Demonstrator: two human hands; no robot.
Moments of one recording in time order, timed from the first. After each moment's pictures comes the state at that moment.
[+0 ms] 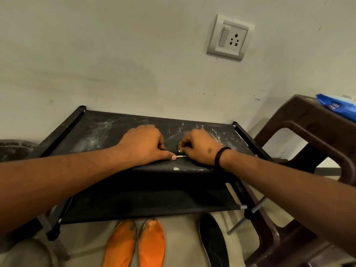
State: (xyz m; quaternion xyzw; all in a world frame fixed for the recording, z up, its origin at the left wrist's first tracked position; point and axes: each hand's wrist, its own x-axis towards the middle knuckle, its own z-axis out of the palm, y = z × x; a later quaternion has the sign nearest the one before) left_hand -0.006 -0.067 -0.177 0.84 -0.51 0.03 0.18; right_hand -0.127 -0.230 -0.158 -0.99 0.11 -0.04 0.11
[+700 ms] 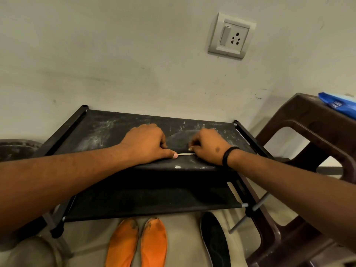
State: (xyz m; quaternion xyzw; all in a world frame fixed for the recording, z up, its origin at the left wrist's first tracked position) left_hand -0.009 -0.067 -0.175 0.84 -0.51 0.03 0.17; right_hand -0.139 -0.239 -0.154 -0.98 0.17 -0.05 0.09
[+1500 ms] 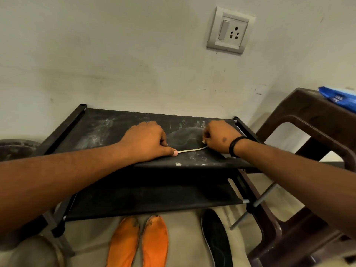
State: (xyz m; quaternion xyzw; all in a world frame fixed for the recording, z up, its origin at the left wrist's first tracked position) left_hand -0.009 -0.068 -0.175 0.84 -0.51 0.02 0.19; right_hand -0.143 -0.264 -0.141 -0.97 0.24 -0.03 0.03
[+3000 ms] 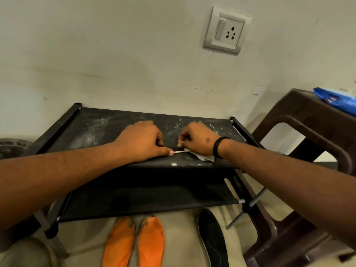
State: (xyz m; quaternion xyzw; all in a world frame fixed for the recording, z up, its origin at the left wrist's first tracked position) left_hand -0.013 -0.065 -0.171 0.84 -0.52 0.03 0.16; right_hand -0.124 -0.238 -0.147 -0.99 0.13 0.00 0.11
